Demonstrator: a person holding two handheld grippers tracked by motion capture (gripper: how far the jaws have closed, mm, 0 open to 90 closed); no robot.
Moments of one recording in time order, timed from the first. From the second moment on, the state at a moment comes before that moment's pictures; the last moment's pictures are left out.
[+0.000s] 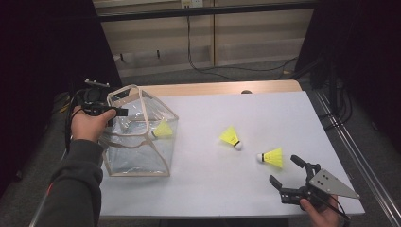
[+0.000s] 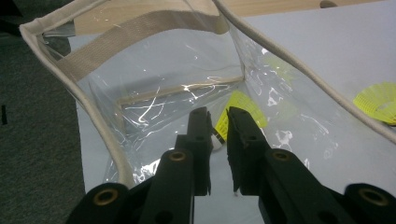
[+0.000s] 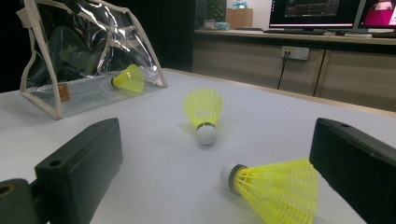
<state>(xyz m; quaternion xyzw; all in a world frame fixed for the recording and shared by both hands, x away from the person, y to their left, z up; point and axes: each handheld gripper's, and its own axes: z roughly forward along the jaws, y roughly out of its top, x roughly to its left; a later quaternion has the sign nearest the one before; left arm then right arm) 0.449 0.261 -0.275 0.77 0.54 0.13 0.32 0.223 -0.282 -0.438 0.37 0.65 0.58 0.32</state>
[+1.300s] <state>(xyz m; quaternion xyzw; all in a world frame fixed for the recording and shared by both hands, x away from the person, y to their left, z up) 0.424 0.235 -0.239 0.78 0.49 0.09 0.38 0.223 -0.282 -0.438 0.37 0.65 0.58 0.32</state>
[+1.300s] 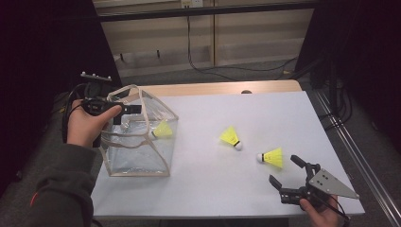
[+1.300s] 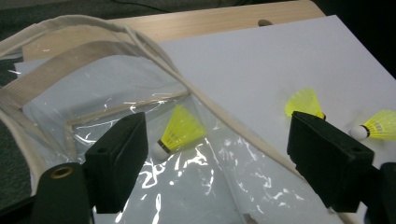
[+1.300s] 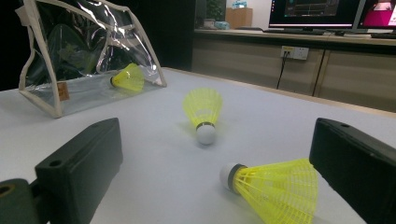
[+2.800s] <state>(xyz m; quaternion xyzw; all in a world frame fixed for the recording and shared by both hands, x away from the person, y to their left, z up) 0.411 0.184 -0.230 0.81 0.43 0.06 0.40 0.222 -0.282 -0.438 0.37 0.65 0.58 0.32</state>
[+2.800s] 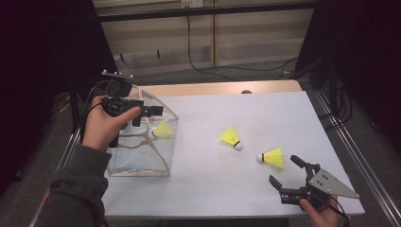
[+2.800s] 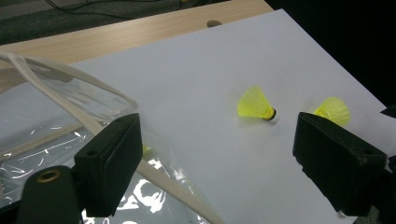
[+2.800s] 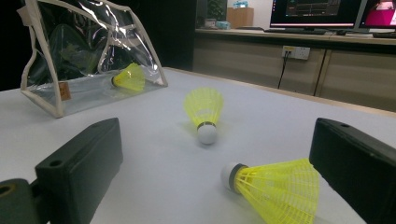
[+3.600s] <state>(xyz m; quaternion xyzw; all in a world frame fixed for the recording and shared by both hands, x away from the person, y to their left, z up) 0.402 0.152 -0.242 0.82 0.40 0.05 0.42 0.222 -0.281 -0.438 0.37 0.66 0.58 0.32</state>
